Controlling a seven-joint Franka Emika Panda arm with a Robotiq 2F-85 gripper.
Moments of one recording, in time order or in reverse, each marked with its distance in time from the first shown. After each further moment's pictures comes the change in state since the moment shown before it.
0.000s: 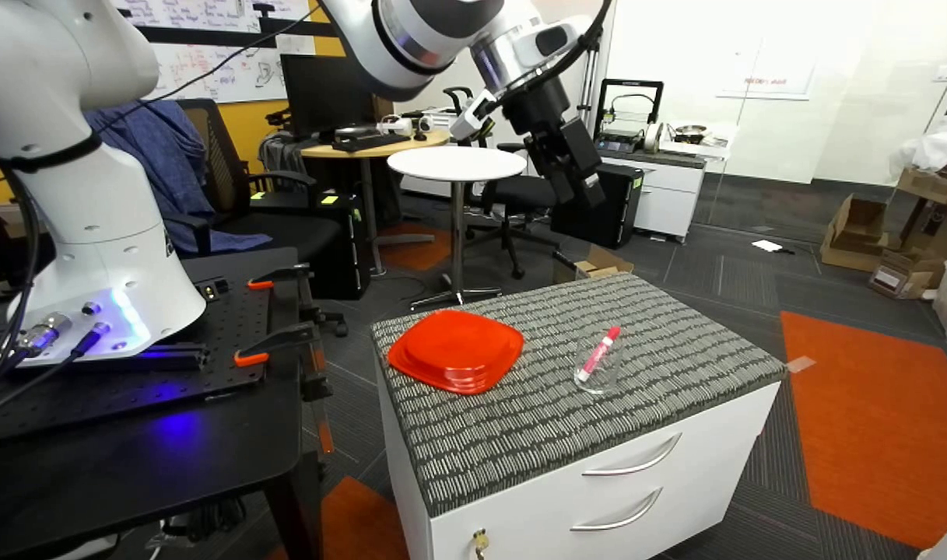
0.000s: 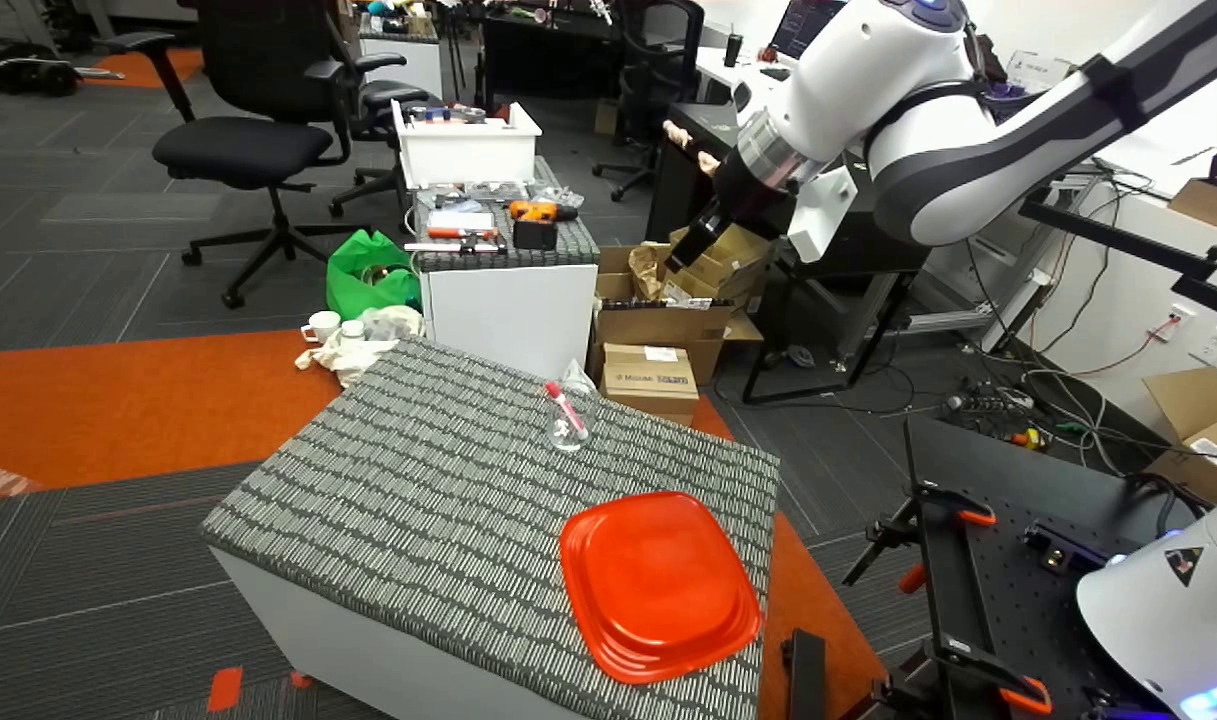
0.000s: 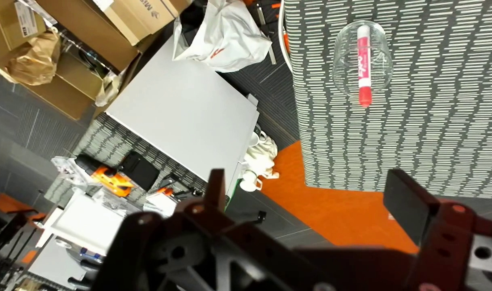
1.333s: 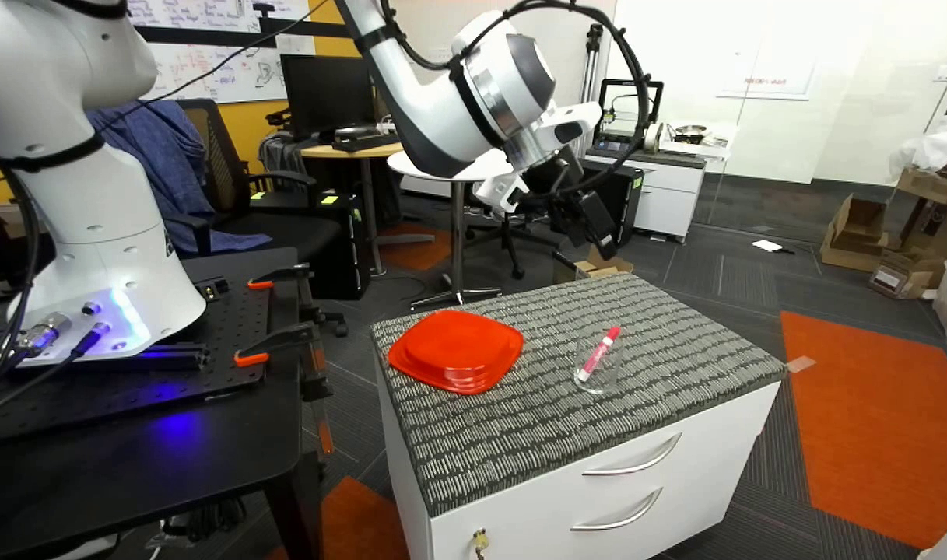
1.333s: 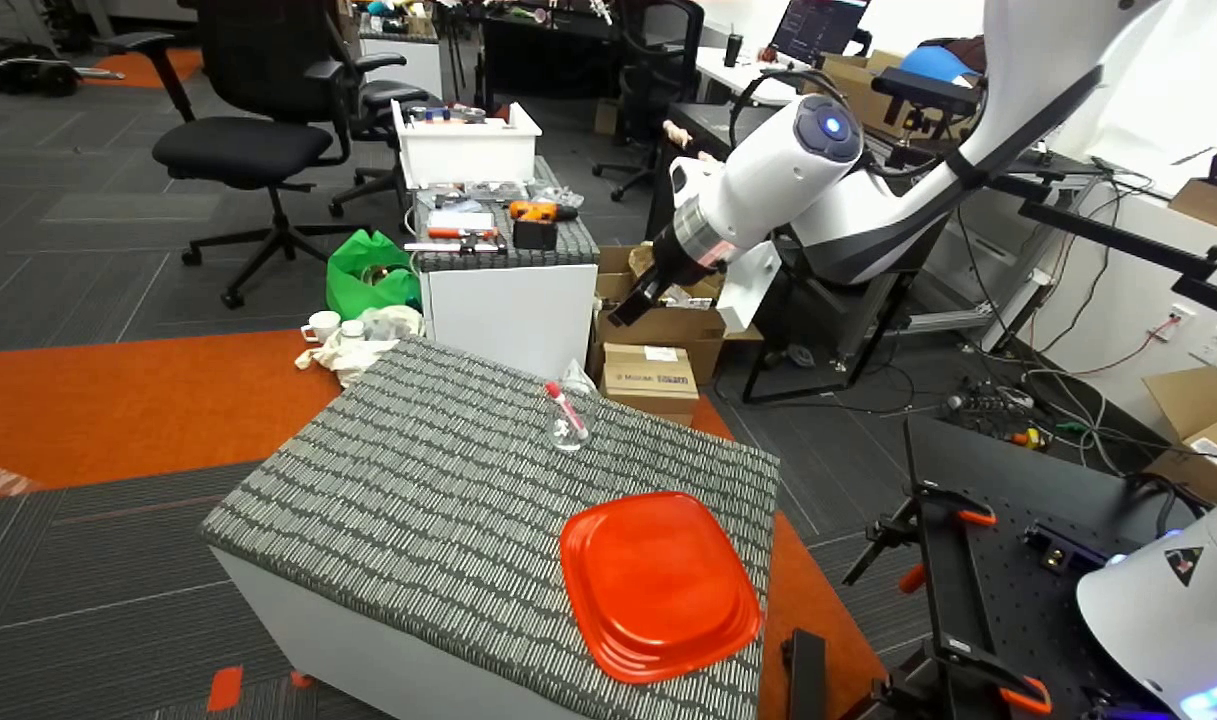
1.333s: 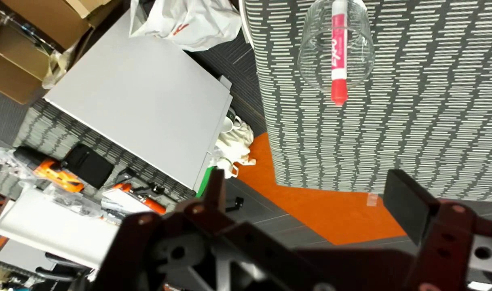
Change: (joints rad) arm 0.046 0.334 -0.036 0.269 -0.621 0.109 0.604
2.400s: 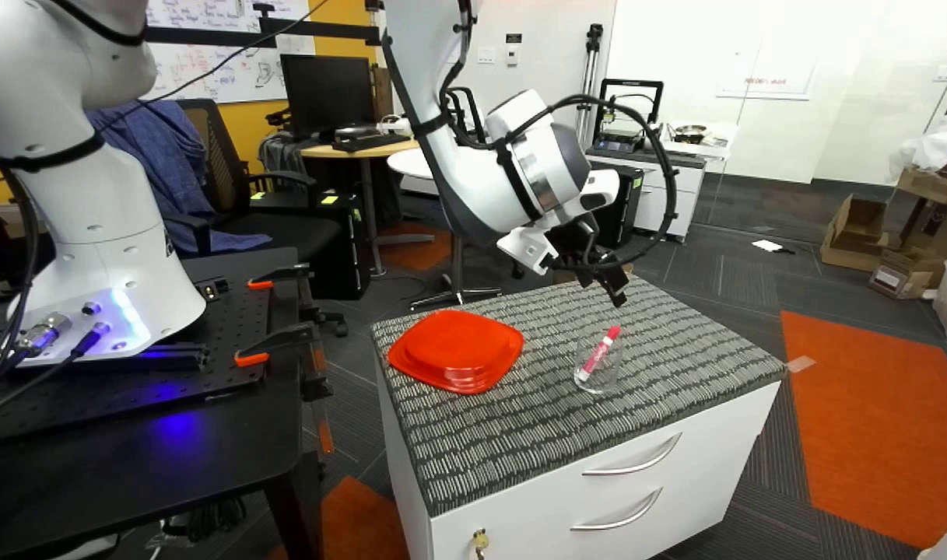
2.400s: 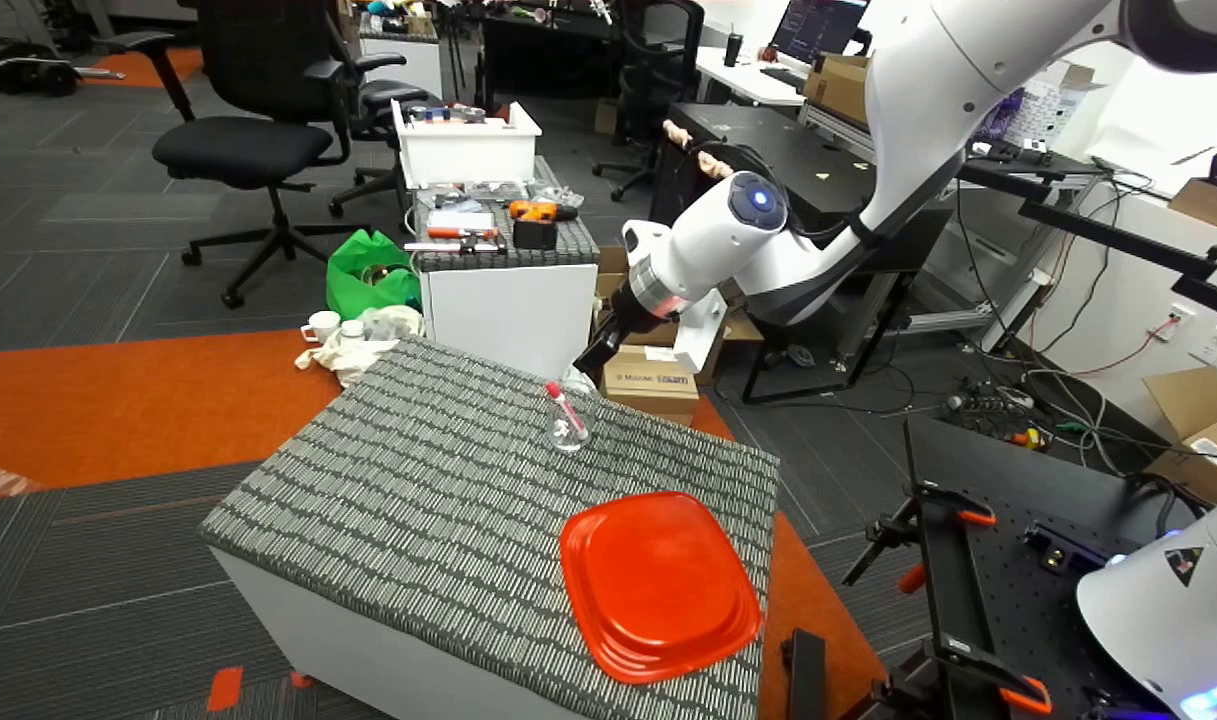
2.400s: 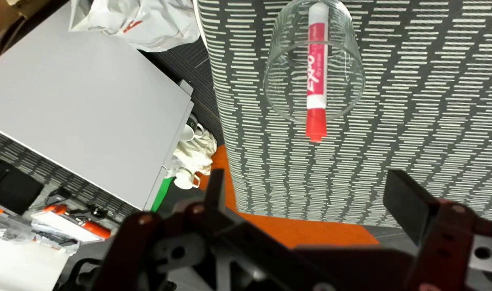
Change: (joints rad) arm -0.002 0.302 0.001 0.257 -0.078 0.085 0.007
